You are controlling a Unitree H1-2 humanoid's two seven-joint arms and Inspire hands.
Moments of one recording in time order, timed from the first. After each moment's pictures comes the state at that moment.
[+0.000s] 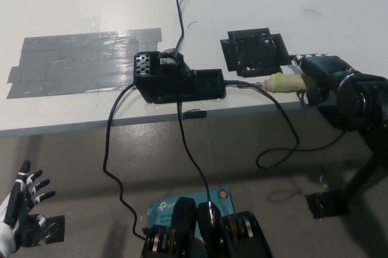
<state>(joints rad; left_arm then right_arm) -0.06 0.41 0.12 0.04 -0.27 0.46 -0.07 -0.90 -0.44 0.56 0.63 -0.69 0.21 0.39</state>
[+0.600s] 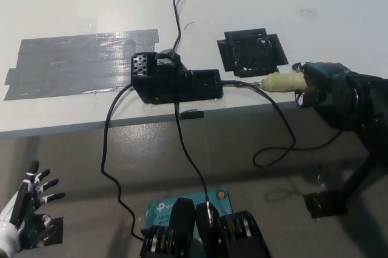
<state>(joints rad) -0.06 0.41 0.10 0.02 -0.25 0.46 -0.10 -0.93 -0.40 0.58 0.72 -0.70 0.31 0.47</state>
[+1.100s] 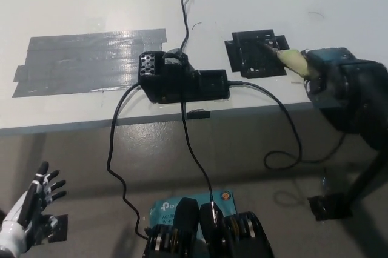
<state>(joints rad) -0.06 0.41 0.07 0.01 -0.22 0.45 -0.13 -1.03 -0.38 0.72 0.85 -0.80 0.34 0.45</state>
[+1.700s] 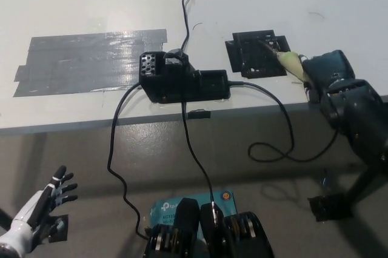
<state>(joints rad) -0.06 0.44 0.00 0.00 -0.13 0.44 -0.19 -0.92 -0.41 0.77 0.75 -0.95 0.33 0.28</state>
